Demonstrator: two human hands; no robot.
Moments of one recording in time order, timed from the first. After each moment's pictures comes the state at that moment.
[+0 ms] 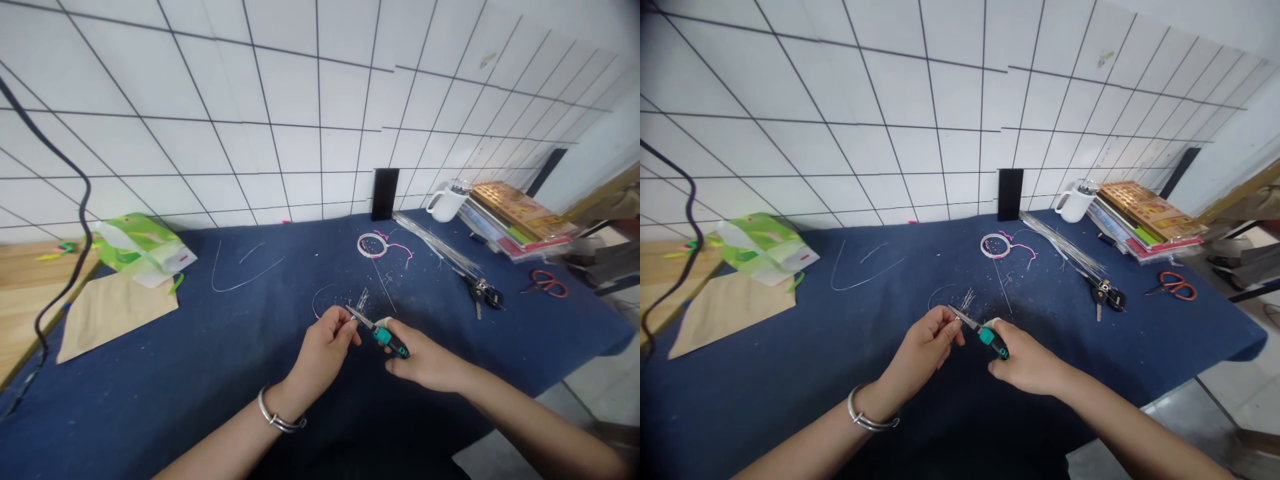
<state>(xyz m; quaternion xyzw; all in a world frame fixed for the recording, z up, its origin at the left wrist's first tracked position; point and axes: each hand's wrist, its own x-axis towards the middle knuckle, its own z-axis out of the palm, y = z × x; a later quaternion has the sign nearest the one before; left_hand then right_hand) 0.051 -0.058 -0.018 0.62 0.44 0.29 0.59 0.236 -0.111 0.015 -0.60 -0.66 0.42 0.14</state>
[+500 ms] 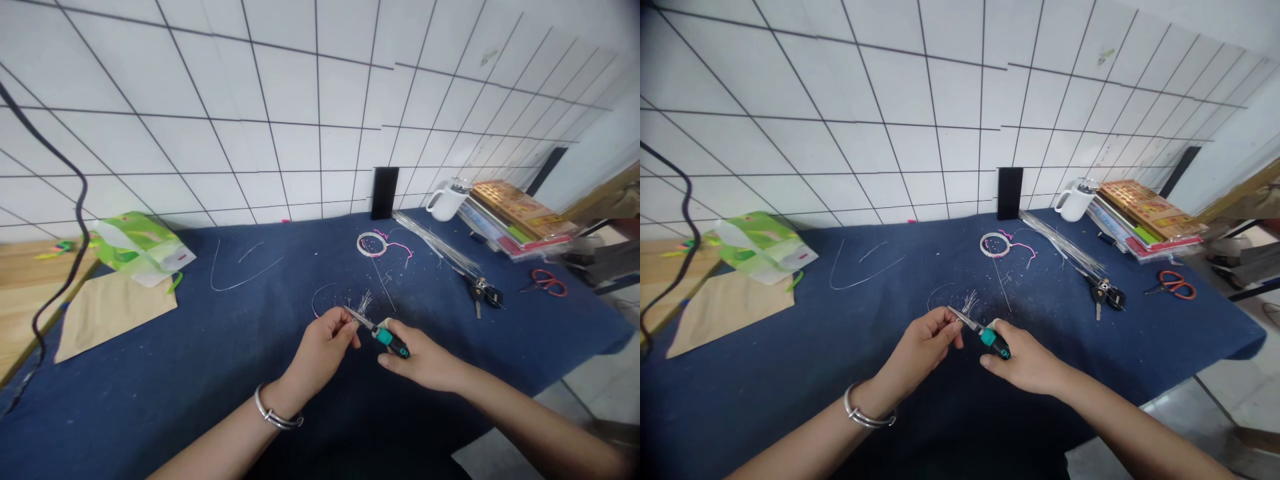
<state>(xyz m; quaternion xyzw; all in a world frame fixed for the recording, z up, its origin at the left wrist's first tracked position) 0.048 -0.056 -0.012 0.63 0.42 0.27 0.60 0.240 -0.113 0.007 -0.60 -0.68 0.39 0.13</state>
